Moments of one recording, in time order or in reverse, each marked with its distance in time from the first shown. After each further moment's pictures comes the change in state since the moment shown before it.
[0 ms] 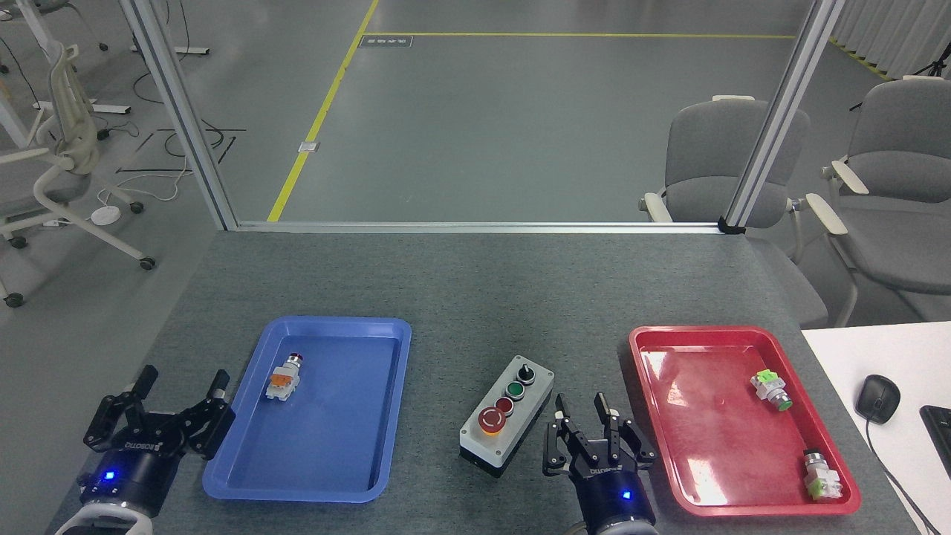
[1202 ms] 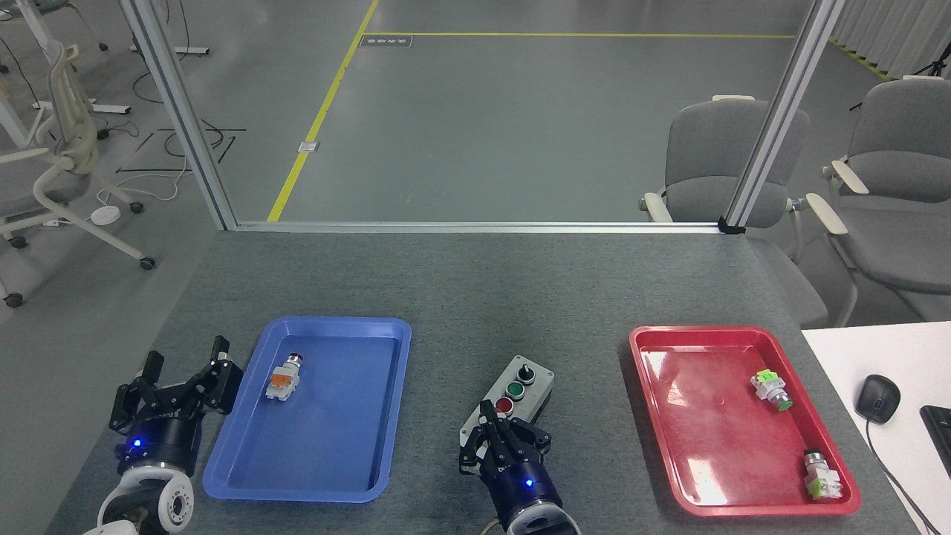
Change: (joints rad) left arm -0.146 -0.113 0.016 0.142 0.061 0.130 0.011; right arm -0.189 0.073 0.227 0.351 0.002 0.073 -0.019
